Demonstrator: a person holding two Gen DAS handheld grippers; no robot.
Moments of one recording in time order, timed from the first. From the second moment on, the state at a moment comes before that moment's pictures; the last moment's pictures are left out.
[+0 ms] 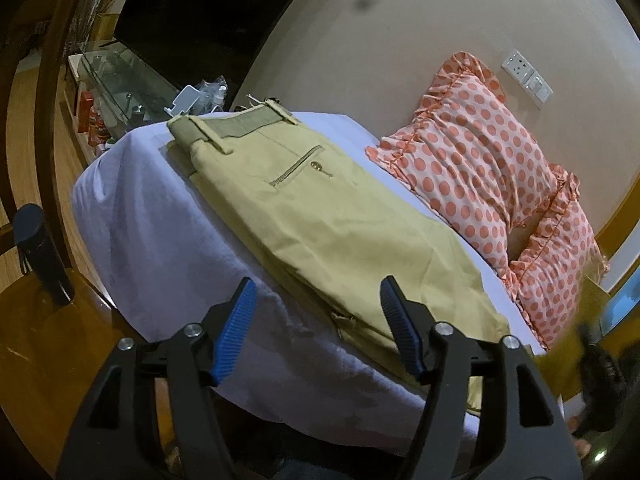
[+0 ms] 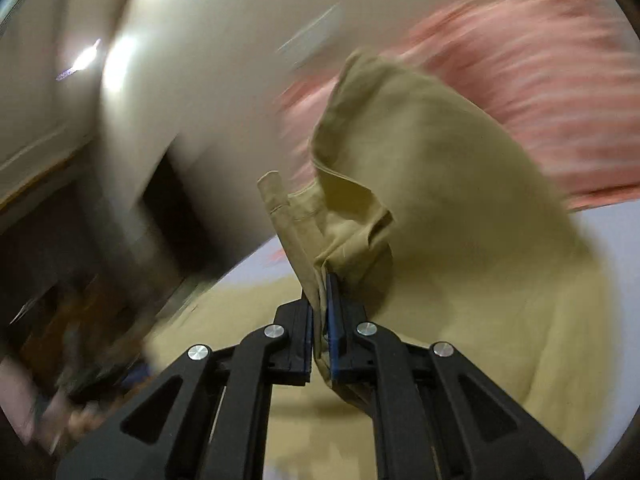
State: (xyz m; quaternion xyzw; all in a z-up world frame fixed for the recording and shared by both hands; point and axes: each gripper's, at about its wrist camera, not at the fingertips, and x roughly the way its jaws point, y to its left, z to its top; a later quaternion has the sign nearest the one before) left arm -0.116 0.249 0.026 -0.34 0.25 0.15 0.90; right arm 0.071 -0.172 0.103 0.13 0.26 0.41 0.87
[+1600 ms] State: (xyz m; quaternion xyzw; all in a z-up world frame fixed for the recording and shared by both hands) left arm 0.044 0.059 0.161 0.01 0.27 0.01 0.96; right arm 0.062 -0.276 0.092 0.23 0.27 0.27 0.90
